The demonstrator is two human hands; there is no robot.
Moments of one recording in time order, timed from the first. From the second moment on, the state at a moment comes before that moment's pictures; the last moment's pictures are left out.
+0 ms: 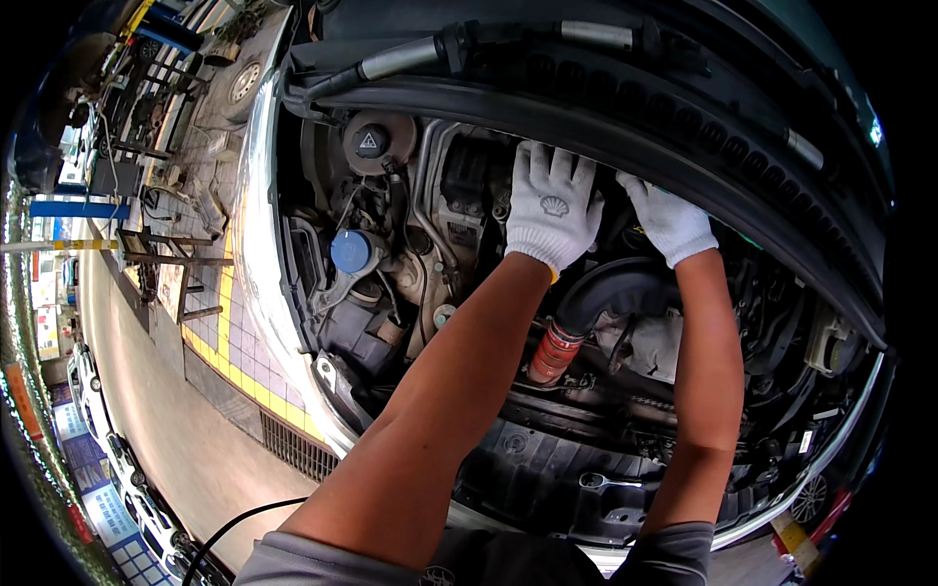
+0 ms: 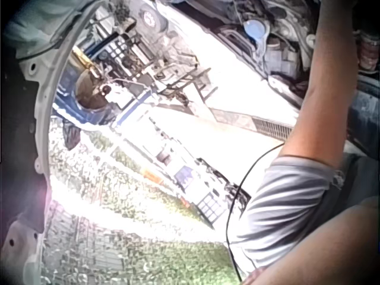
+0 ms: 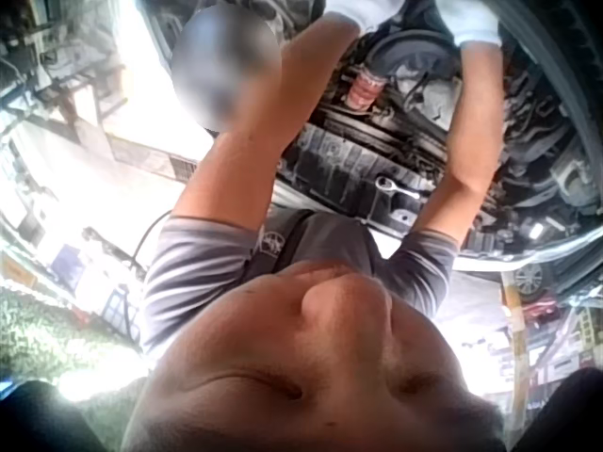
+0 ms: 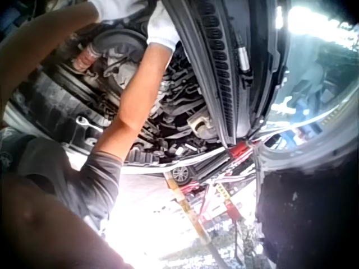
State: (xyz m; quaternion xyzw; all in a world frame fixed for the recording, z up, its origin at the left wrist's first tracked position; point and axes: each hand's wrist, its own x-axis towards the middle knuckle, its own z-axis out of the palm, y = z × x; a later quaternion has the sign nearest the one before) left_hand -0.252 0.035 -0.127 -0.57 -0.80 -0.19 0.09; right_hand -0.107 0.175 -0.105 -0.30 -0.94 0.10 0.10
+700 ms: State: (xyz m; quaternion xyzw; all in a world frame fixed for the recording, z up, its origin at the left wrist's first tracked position) left_hand -0.252 0.036 -0.131 -0.57 -0.79 -0.20 0.07; right_hand -0.119 0.172 -0.116 -0.36 -0.91 0.11 0.17
